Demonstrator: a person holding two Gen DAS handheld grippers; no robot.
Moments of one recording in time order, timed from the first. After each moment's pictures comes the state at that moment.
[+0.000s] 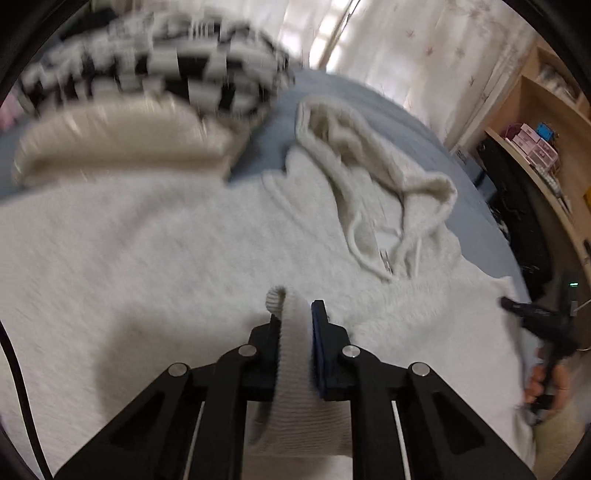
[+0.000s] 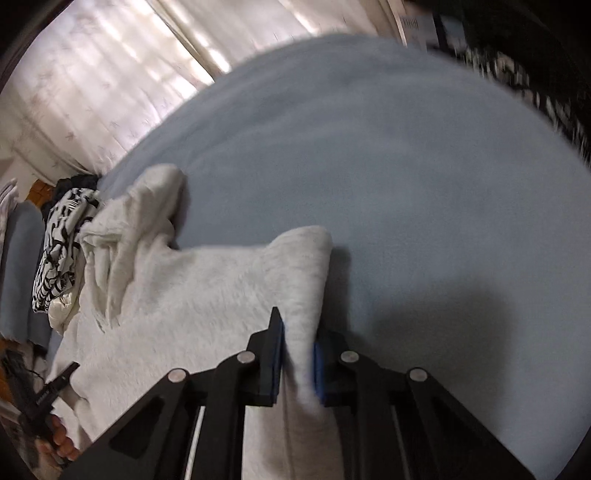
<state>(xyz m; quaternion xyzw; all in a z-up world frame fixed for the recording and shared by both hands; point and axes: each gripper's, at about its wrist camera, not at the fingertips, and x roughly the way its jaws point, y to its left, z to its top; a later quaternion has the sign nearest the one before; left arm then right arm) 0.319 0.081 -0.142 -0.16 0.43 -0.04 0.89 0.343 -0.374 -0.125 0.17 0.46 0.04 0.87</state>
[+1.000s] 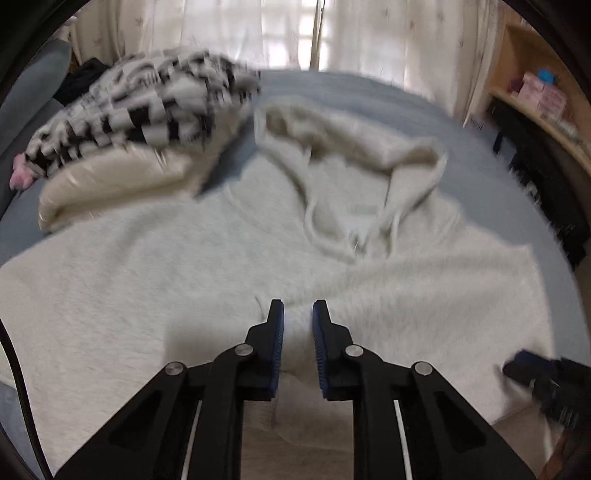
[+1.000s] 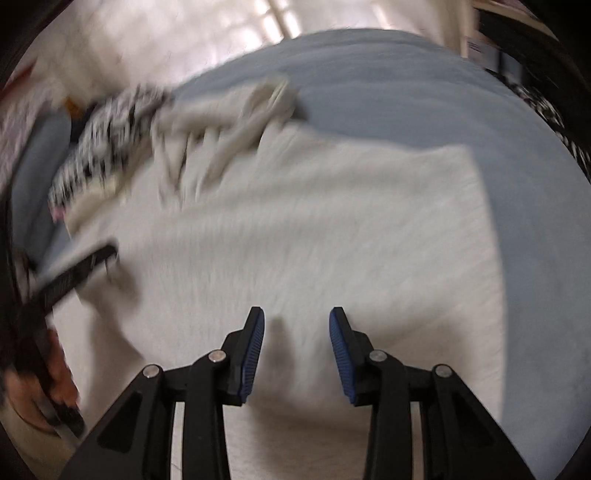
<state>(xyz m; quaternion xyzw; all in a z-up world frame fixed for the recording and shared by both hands) 0.317 0.000 -0.136 -0.05 0.46 0.02 0.89 0.261 -0.239 -0.129 0.05 0.52 0.09 0.85</state>
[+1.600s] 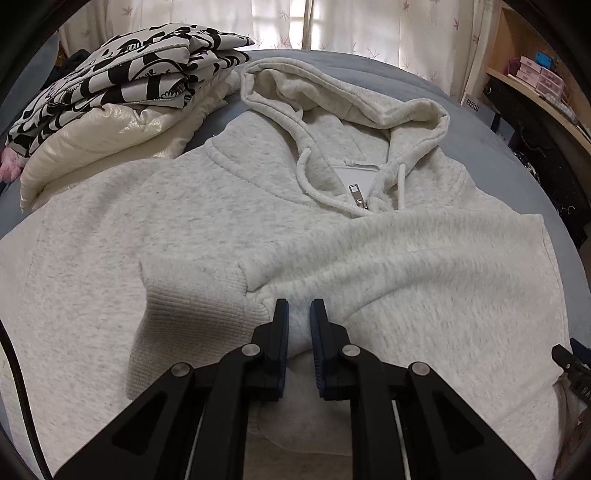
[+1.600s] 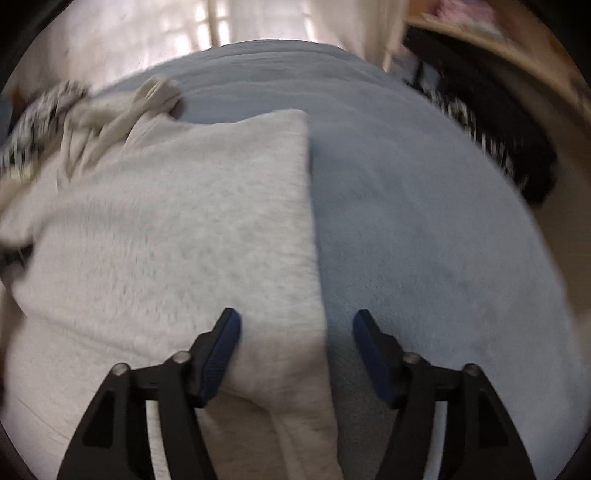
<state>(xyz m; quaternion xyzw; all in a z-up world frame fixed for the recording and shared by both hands) 0.307 -0.001 -0.165 -0.05 0.47 -0.01 0.88 0.221 -0.344 -0.142 0.03 0.48 -0.06 0.87</state>
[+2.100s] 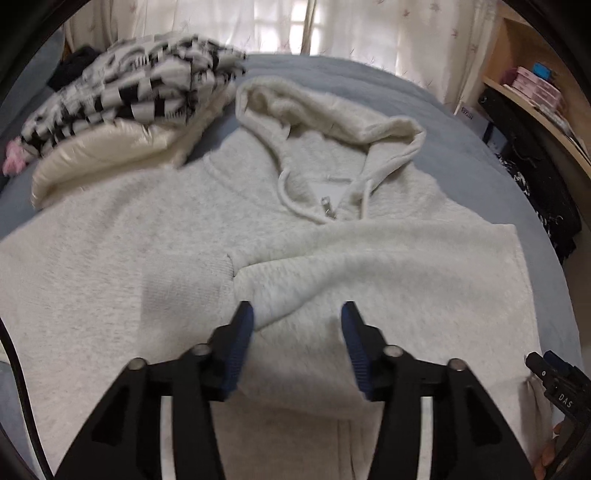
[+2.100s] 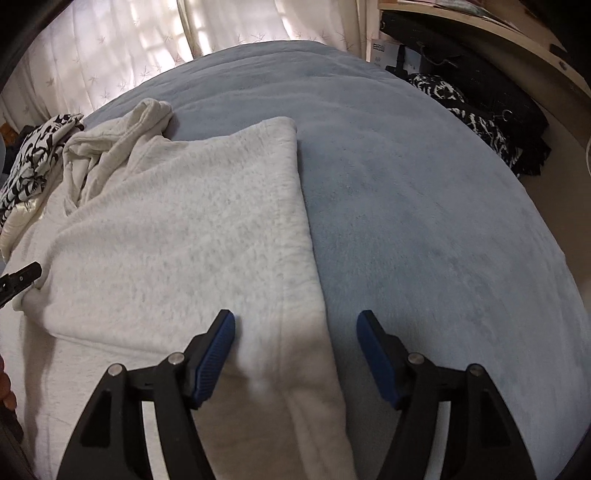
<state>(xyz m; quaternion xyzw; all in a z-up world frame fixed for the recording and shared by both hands) 0.283 -0.015 -0.123 -0.07 0.46 -0.01 0.88 0.199 -0.334 -0.125 0.06 0.48 -0.08 0.87</state>
